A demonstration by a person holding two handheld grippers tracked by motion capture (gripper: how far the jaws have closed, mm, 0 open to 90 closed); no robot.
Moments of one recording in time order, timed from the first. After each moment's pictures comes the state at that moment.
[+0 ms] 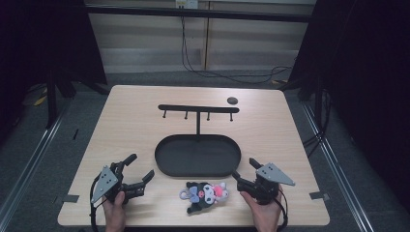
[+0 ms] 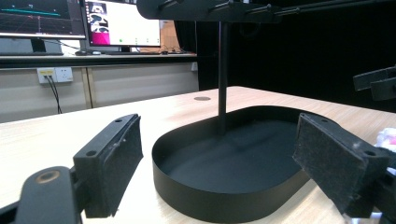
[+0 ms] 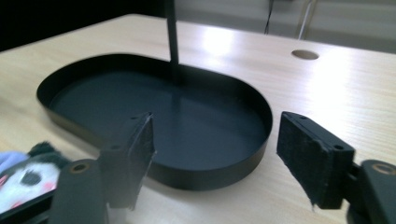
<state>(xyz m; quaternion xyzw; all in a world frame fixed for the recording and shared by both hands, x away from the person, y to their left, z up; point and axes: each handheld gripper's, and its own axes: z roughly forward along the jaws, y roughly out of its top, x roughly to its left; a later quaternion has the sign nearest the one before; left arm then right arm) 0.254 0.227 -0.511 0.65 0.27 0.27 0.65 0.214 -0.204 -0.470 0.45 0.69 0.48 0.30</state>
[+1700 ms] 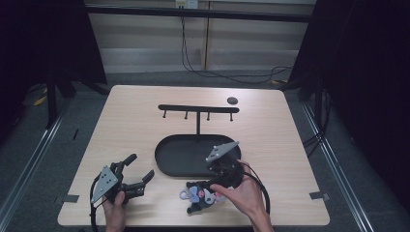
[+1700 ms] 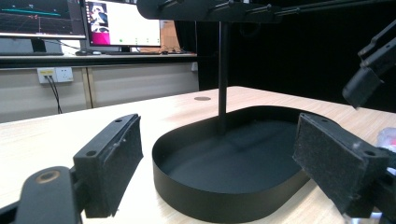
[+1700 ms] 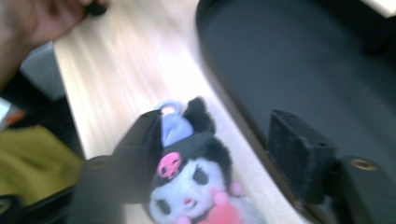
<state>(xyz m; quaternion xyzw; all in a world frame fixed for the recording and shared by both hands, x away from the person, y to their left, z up) 0.254 0.227 -0.511 0.65 0.27 0.27 0.65 0.263 -0.111 -0.417 0.29 0.90 0.32 0.04</state>
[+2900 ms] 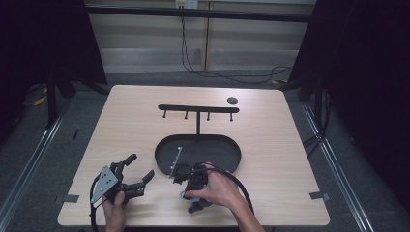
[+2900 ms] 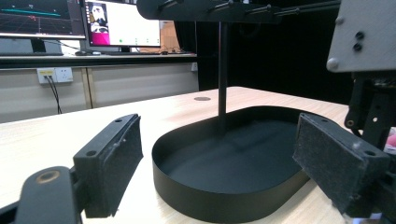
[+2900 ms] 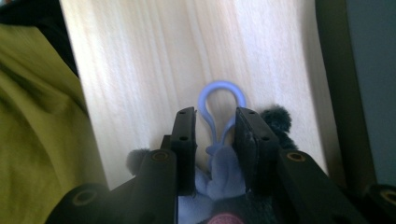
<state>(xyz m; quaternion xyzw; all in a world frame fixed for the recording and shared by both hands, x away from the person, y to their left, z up) 0.253 0.227 -0.511 0.65 0.27 0.27 0.65 0.285 -0.021 -0.453 0.16 0.98 0.11 -0.06</state>
